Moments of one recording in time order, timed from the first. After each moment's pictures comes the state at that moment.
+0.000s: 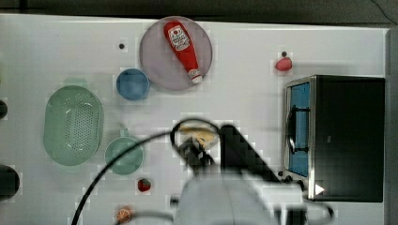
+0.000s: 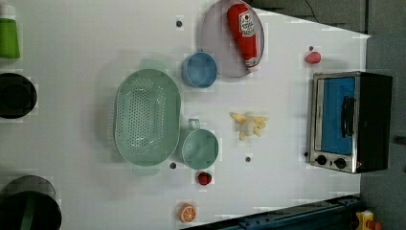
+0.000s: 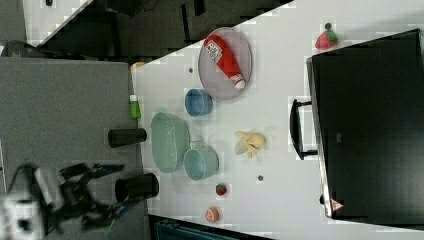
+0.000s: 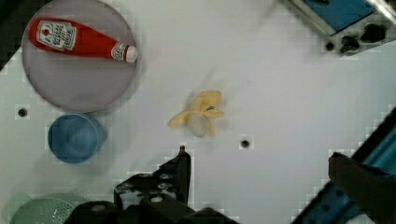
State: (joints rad) arm -0.03 -0.44 0.02 -2.07 -0.02 0.10 0.08
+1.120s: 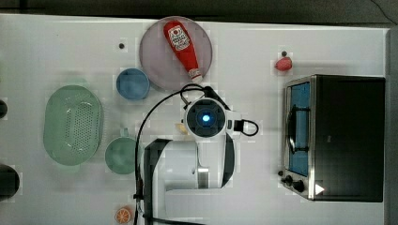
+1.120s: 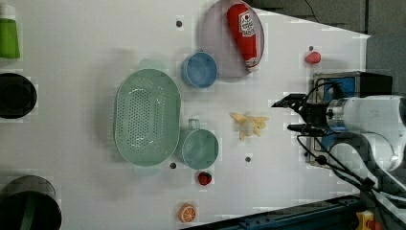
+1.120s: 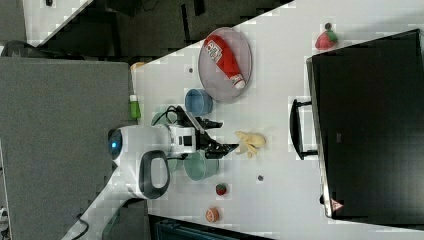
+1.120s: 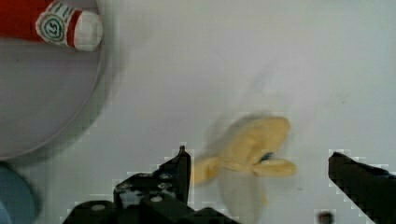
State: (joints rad) arm -0.02 0.13 0.03 -2.39 -0.03 0.91 0.10
